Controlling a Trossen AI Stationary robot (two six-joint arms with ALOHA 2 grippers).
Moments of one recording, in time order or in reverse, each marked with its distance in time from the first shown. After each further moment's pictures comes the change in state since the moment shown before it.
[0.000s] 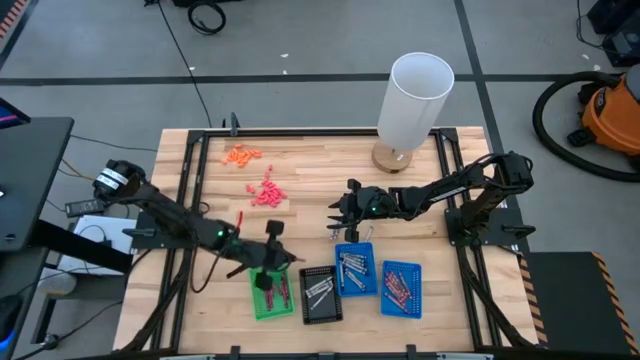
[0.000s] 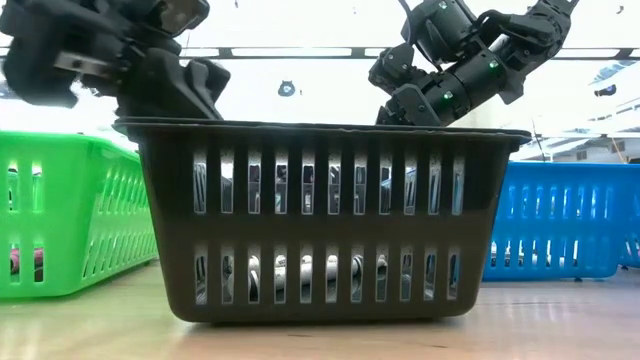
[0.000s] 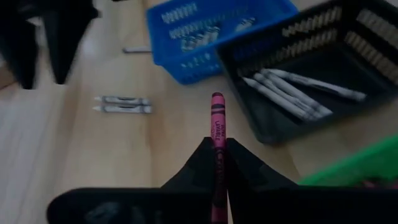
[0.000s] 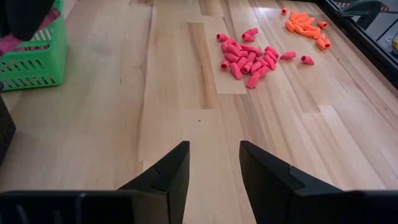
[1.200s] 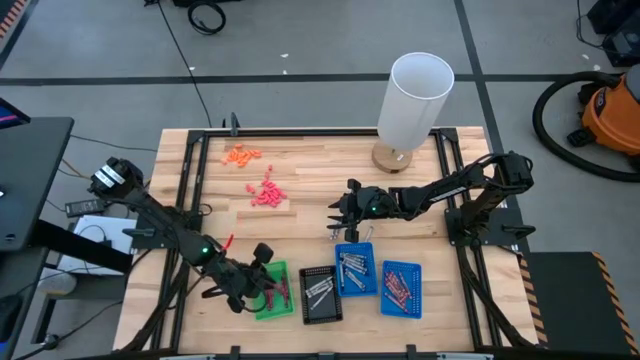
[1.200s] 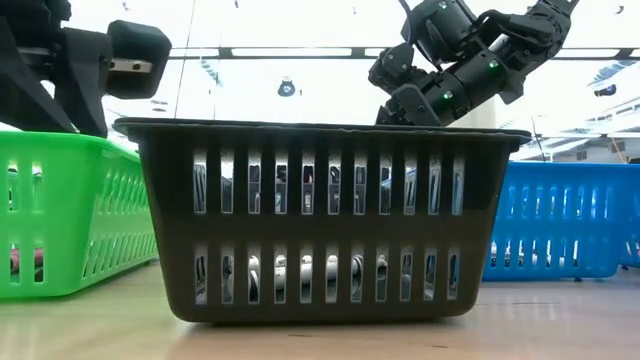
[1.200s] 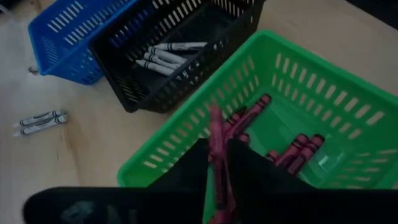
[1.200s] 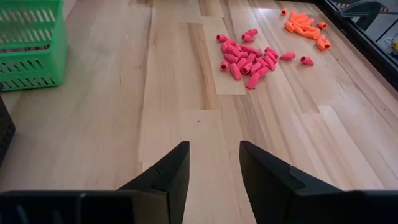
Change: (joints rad) left arm -0.248 -0.035 0.002 -0.175 0.026 0.074; right arm 0.000 0.000 0.000 0.002 0.000 -0.002
